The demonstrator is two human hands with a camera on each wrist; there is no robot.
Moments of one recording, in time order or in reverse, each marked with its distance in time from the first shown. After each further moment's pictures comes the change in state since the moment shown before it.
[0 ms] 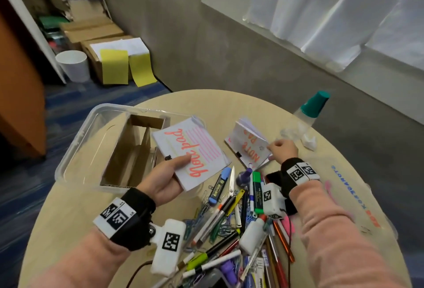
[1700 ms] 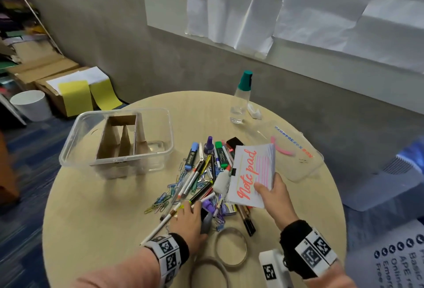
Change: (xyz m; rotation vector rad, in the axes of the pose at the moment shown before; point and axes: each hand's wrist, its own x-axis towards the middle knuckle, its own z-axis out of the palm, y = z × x) left_hand -0.106 -0.177 -0.029 2.295 0.017 0.113; right_hand -0.283 0.109 -0.059 0.570 0.036 -0.006
